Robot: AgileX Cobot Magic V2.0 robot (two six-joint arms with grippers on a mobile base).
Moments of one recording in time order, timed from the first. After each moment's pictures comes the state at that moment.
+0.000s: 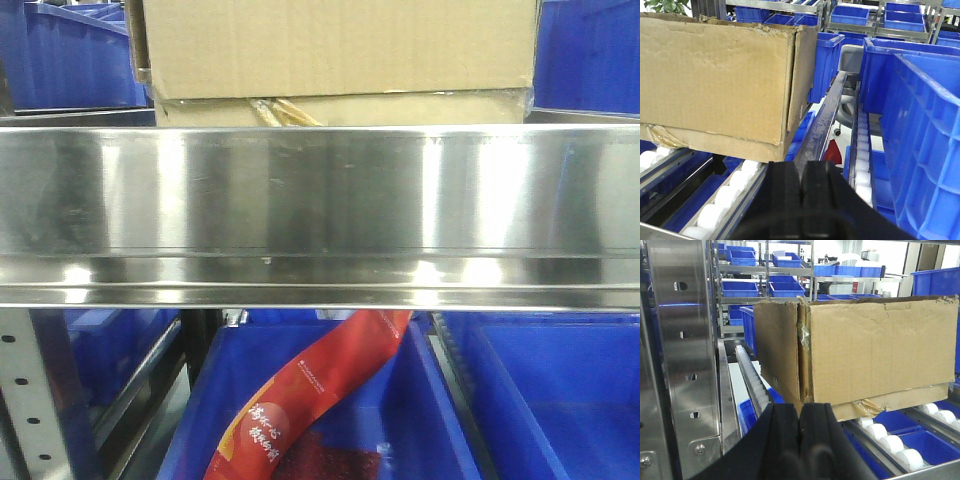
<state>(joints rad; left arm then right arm) -0.34 0.34 -0.42 0.16 0.14 -0.16 0.20 0.42 -0.52 0.23 0.31 -0.24</state>
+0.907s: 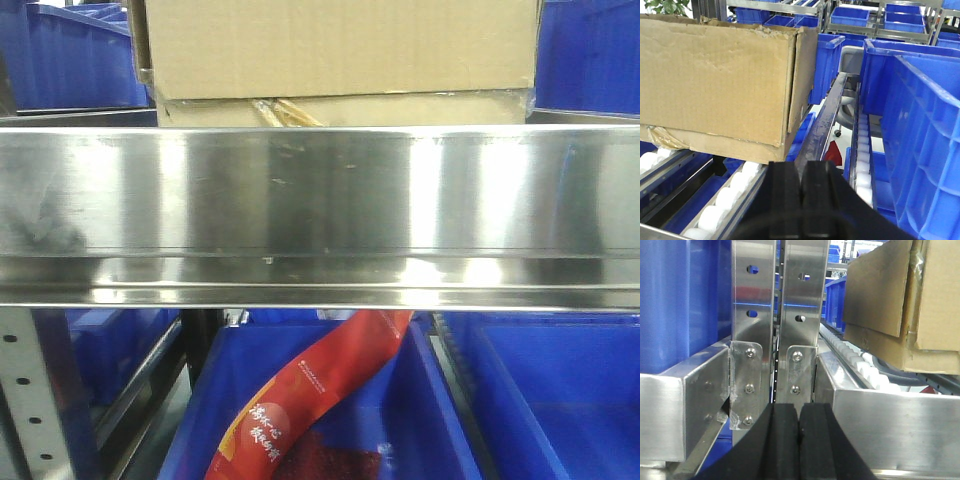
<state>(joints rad) -0.02 0.01 0.00 0.04 0.06 -0.08 0.20 0.42 -0.52 0.23 0.31 -0.24</state>
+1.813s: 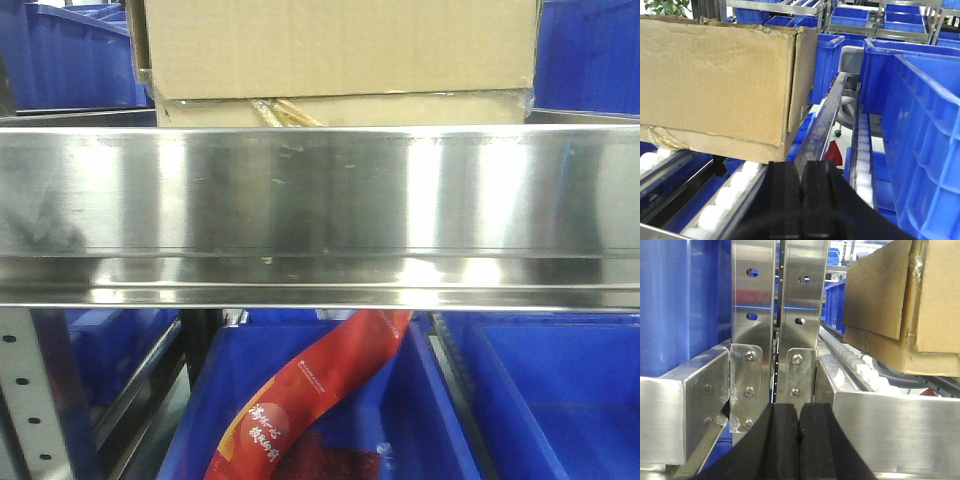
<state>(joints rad) -0.02 0.01 0.00 0.04 0.05 -0.08 0.20 0.42 -0.50 0.23 0.29 -0.24</state>
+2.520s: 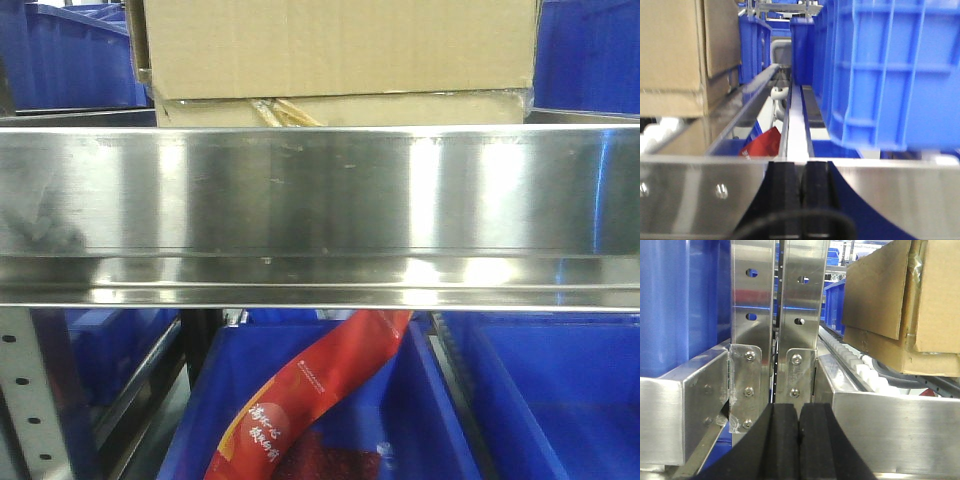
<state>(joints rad) -0.02 0.01 0.00 0.04 0.05 -0.08 -0.02 0.01 -0.02 0.13 0.15 -0.12</state>
